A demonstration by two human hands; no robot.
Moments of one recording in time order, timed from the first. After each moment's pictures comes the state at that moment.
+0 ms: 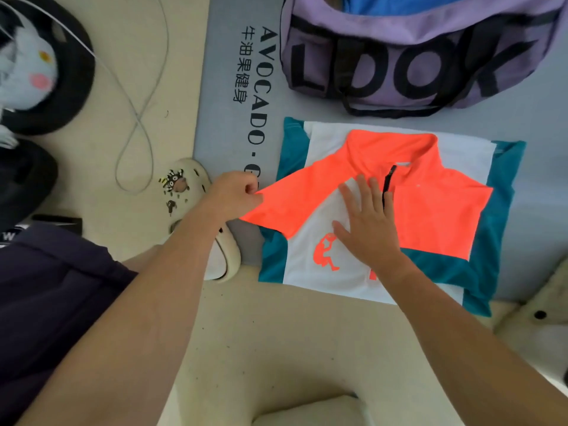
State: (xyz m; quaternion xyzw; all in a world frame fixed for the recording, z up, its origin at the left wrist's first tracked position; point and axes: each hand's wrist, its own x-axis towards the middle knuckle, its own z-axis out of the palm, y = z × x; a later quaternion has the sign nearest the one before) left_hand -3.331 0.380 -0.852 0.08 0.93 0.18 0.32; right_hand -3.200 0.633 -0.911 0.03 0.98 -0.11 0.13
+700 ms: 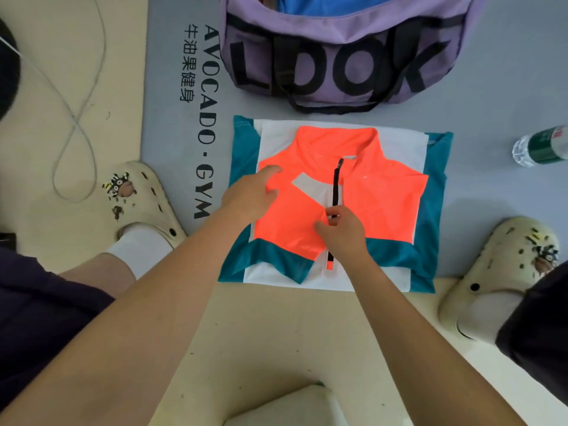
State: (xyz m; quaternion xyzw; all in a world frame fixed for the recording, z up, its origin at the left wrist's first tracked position) left_hand -3.302 0.484 -0.875 0.12 0.91 0.21 0.34; right_hand -3.180 0.649 -0.881 0.40 0.76 -0.49 0.18
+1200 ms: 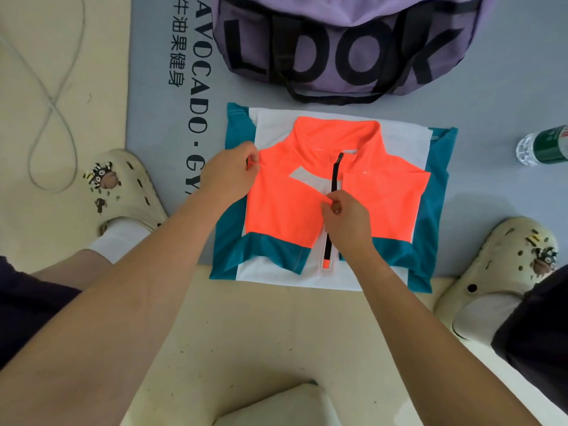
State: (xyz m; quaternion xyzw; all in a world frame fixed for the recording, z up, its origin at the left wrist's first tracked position) left_hand -3.328 0.467 -0.890 0.12 0.94 0.21 0.24; right_hand -3.189 0.663 -0.892 0.30 0.85 -0.43 0.12
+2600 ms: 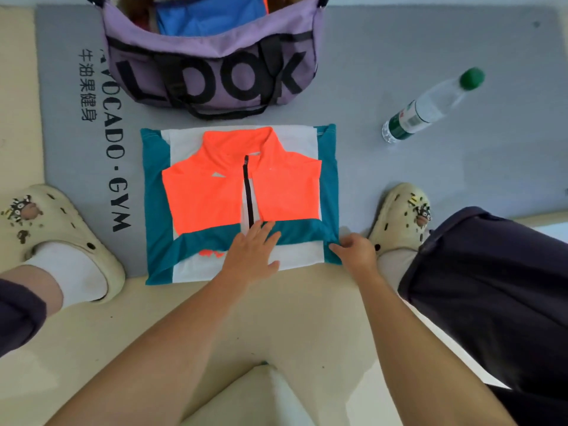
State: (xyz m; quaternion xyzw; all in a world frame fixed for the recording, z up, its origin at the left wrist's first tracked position) left_hand -3.142 0.580 -0.876 0.41 0.84 -0.03 0.36; right_hand -3.026 0.793 -0.876 0.51 0.76 -0.36 0.18
